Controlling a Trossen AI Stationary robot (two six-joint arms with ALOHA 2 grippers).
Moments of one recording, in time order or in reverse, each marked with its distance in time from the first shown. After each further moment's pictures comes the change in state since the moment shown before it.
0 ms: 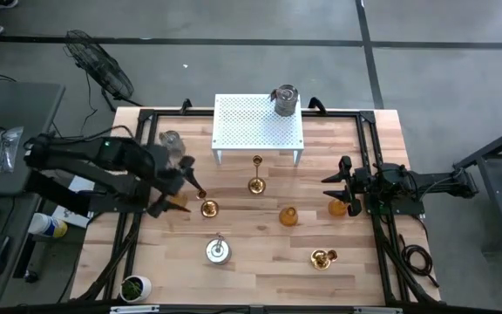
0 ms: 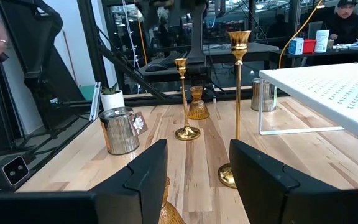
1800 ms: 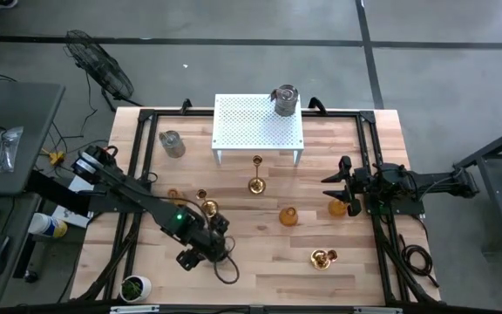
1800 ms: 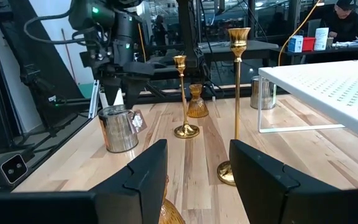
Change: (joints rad) left arm -0.364 0.672 0.147 0.030 -0.202 -0.134; right arm 0.000 0.012 0.000 0.008 0.001 0.000
